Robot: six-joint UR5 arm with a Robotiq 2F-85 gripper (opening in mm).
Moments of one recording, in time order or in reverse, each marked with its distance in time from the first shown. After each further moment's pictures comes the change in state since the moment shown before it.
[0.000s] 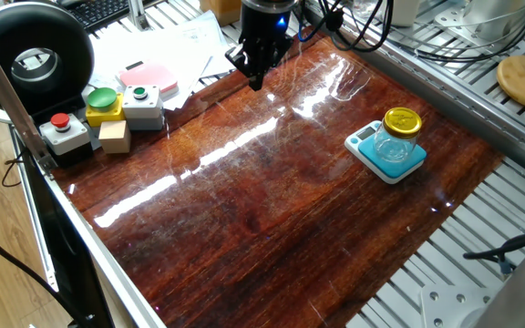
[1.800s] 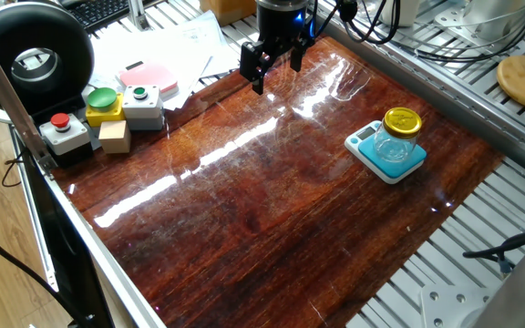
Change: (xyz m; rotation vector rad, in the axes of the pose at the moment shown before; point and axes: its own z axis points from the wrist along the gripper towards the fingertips) arm 0.022 -0.035 -0.004 0.085 0.068 -0.075
